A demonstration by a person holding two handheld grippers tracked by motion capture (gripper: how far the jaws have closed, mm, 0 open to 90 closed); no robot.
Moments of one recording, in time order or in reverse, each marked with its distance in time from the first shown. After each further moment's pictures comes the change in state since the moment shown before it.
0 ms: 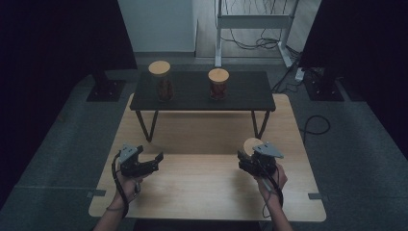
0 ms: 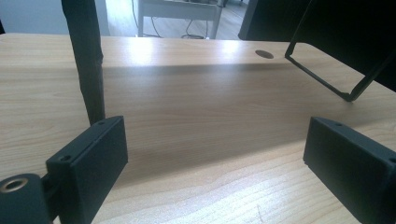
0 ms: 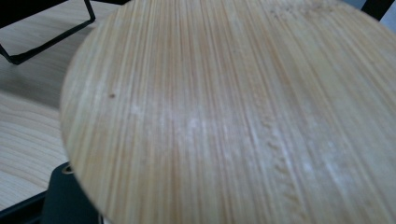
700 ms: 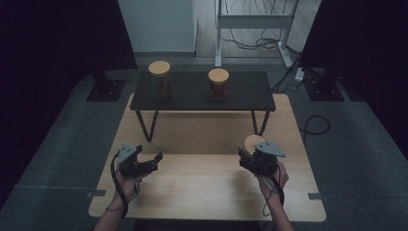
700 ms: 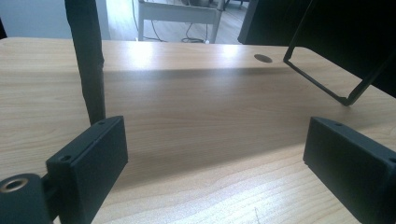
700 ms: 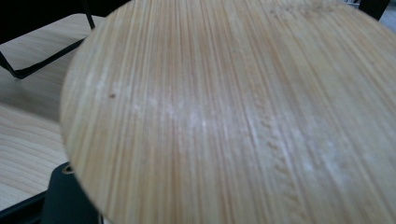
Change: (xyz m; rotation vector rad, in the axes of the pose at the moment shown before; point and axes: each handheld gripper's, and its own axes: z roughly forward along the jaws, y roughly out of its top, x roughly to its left) left arm -0.001 0.001 -0.003 -0.011 -0.001 -0.004; right arm 0.002 0.006 -0.008 -0.039 -0.011 -0.008
